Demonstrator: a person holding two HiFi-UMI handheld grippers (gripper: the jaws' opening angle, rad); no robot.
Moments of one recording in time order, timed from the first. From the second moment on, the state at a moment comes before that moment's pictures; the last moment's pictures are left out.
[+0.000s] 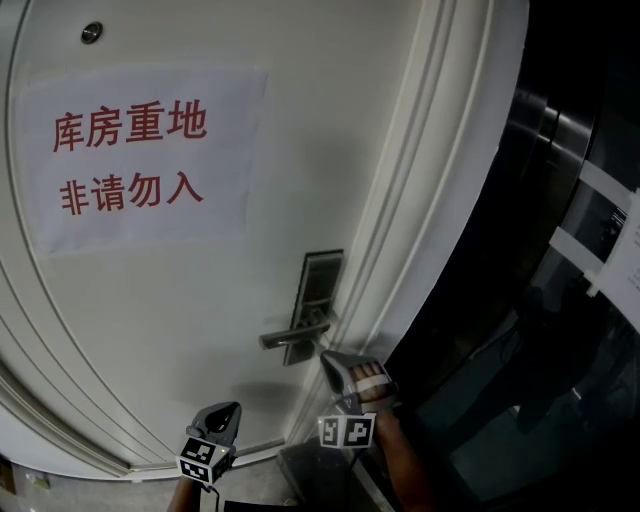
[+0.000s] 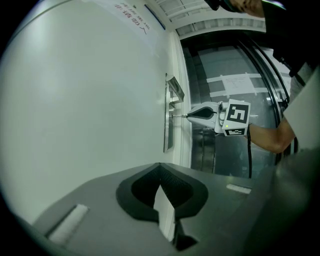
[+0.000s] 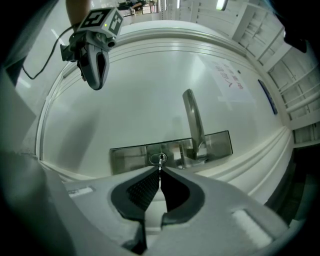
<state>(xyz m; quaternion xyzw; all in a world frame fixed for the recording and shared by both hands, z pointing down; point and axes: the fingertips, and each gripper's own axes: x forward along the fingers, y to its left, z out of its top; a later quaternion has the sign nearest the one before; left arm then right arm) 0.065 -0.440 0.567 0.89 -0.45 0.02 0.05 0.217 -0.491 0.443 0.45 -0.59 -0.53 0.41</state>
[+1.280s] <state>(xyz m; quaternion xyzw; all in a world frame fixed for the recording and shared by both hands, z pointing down) 0.048 -0.442 0.569 0.88 -0.46 0.02 0.06 0.199 -0.517 0.439 0.45 -0.59 -0.53 0.41</state>
